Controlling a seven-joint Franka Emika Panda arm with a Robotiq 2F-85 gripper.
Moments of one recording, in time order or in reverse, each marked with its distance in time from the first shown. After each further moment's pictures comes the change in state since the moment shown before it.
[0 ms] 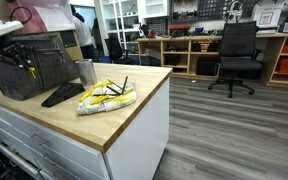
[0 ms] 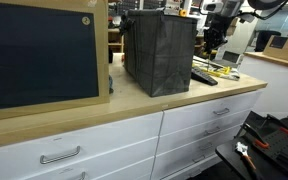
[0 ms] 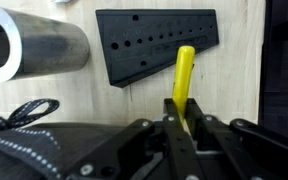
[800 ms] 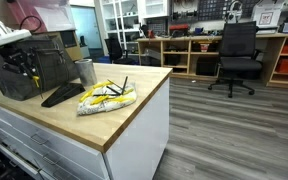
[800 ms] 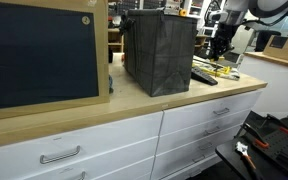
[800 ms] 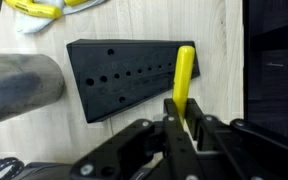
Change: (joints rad) arm -0.010 -0.001 -0.079 -0.064 0.008 0.001 -0.058
